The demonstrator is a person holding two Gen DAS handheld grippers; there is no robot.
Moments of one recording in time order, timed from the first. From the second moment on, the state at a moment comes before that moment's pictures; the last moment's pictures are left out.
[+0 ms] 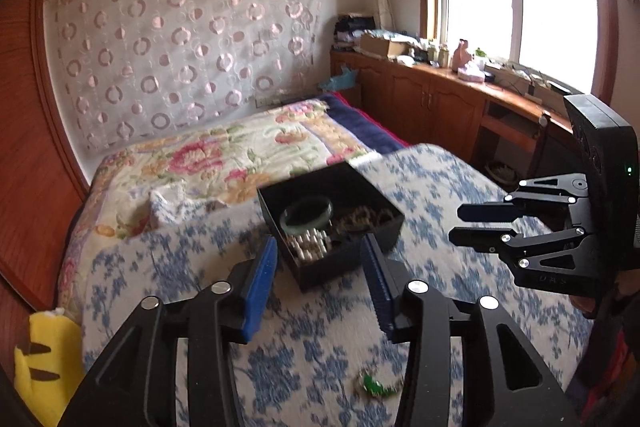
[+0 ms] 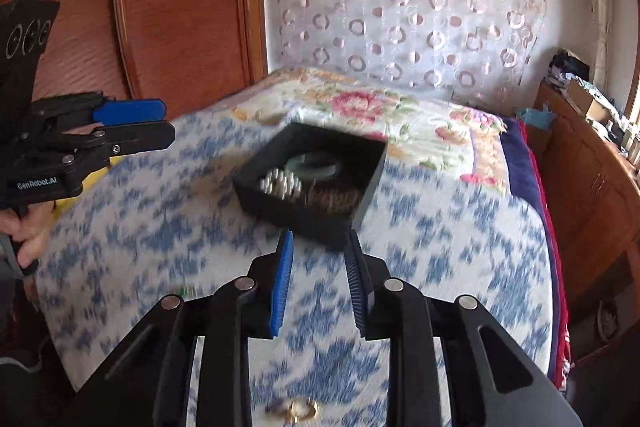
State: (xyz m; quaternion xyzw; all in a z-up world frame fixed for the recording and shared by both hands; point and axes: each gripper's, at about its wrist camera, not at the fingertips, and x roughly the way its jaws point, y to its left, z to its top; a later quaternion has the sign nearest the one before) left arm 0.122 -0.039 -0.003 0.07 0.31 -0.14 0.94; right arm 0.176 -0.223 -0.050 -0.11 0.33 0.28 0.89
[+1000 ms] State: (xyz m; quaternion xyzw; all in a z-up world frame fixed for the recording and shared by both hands) left arm 0.088 -0.061 -0.113 0.07 0.43 -0.17 0.88; right arm 0.114 -0.244 -0.129 -0.14 0.41 0.26 0.86
